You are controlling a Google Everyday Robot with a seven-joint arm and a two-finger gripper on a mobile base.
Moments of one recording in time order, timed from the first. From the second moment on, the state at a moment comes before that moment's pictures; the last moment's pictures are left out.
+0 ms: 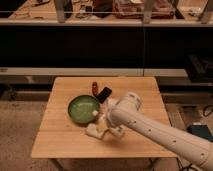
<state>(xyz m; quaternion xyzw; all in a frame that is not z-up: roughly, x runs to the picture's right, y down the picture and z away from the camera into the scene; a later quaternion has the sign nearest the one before) 0.024 0.175 0.758 0.00 -0.25 -0.82 0.51</state>
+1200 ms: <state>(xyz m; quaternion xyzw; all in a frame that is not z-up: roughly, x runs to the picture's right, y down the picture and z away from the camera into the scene) 0.011 0.184 0.816 0.05 -0.25 -0.83 0.49</state>
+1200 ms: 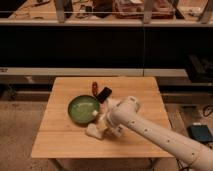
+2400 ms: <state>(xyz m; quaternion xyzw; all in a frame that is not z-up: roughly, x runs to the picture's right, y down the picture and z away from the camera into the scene) -0.026 0.054 0.770 0.18 -0.25 -0.81 0.50</state>
